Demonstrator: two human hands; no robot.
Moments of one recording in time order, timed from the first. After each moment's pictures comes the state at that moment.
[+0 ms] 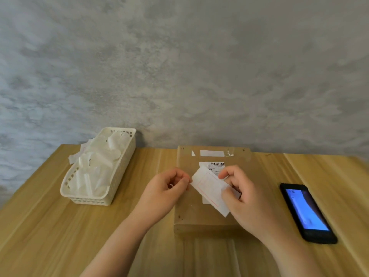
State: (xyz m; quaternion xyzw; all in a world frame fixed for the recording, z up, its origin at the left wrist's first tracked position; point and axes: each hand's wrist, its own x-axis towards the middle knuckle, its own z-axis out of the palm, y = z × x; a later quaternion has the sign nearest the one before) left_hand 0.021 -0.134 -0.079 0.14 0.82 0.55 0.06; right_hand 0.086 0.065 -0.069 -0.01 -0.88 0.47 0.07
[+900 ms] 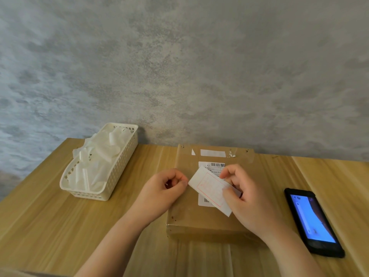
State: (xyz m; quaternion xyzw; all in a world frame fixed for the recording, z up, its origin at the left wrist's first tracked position) left_hand 0.016 -0.127 -0.087 0.13 0.83 0.53 0.08; right_hand 0.073 0.088 -0.079 0.02 -0.86 0.50 0.02
